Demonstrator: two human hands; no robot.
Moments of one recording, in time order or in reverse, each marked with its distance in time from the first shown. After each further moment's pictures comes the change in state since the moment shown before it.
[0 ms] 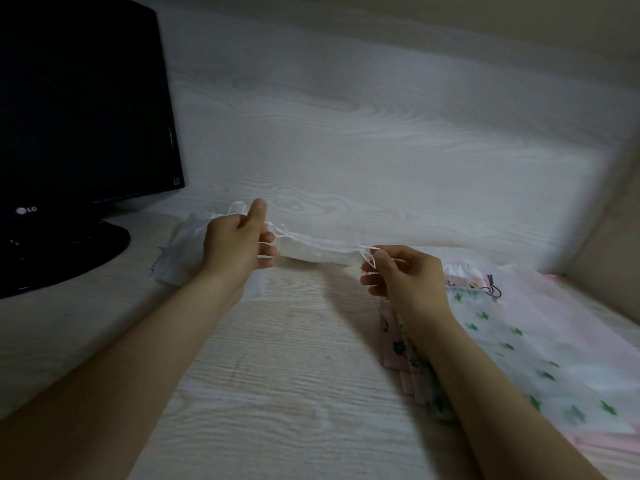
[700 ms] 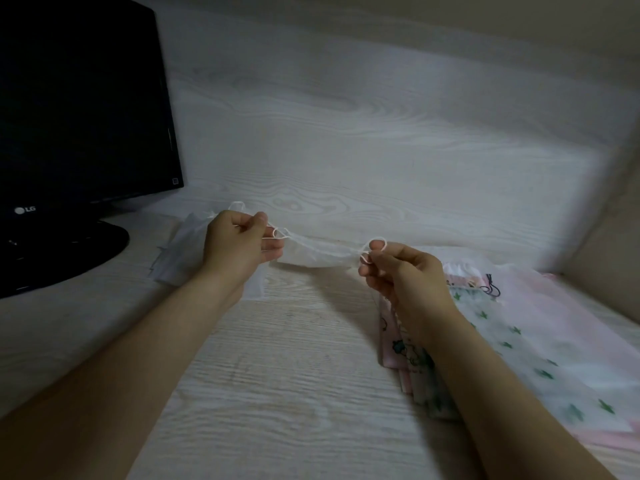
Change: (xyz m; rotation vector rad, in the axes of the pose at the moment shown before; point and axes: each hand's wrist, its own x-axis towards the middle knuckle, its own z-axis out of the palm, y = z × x) left_hand -0.001 -0.002 0.000 -0.053 -0.038 0.026; right_hand -0.008 -0.017 -0.001 0.268 -0.091 0.152
